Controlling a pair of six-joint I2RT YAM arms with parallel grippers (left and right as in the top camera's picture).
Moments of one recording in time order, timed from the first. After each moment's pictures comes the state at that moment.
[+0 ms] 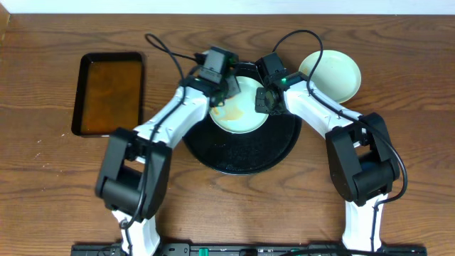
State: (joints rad) left arm -0.44 1.97 1.37 -0.37 -0.01 -0.75; right arm 0.44 2.12 1.49 -0.63 0.06 0.54
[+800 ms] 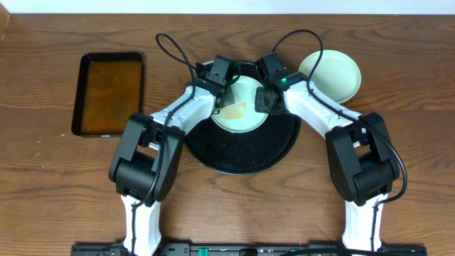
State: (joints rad) left arm -0.42 2.08 1.38 -0.43 -0.21 -0.66; right arm 0.44 2.12 1.49 -0.63 0.06 0.55
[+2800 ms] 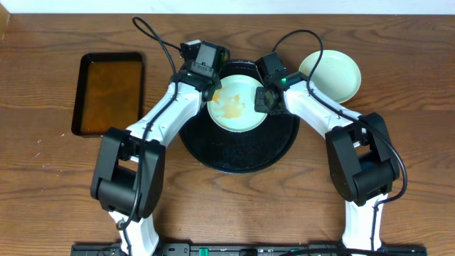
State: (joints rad) left arm -0.37 1.95 1.39 -0.43 -0.34 -0.57; right arm 0.44 2.12 1.49 -0.63 0.06 0.55
